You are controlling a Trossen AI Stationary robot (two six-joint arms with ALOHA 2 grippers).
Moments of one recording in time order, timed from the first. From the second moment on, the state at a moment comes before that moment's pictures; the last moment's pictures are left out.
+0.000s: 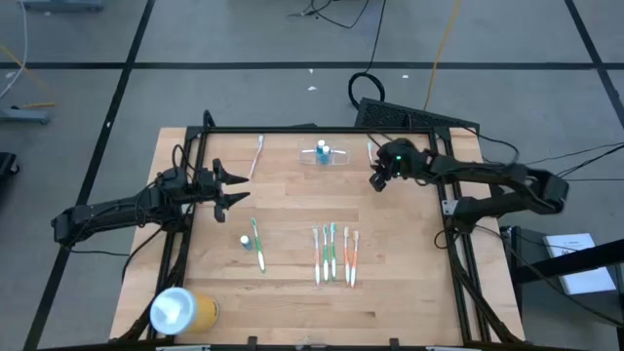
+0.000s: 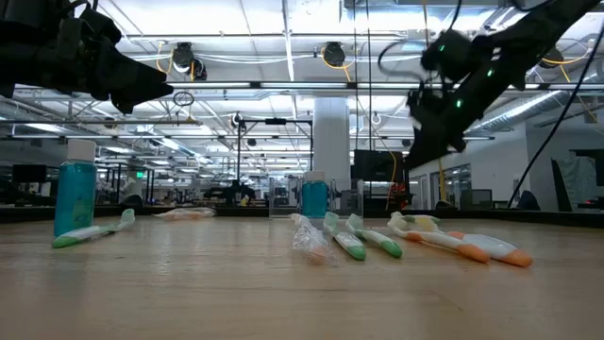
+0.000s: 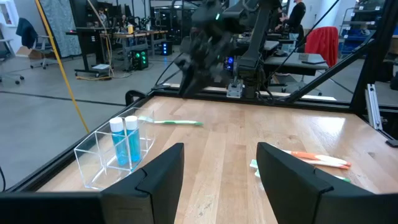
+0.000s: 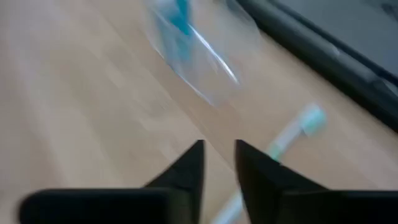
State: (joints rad) left arm 0.32 0.31 0.13 0.14 0.18 0.00; right arm -0.53 1.21 0.57 -0.10 0.11 0.12
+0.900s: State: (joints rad) left arm 0.32 0.31 0.13 0.14 0.18 0.00; right arm -0.55 1.68 0.57 -0.02 0.19 0.27
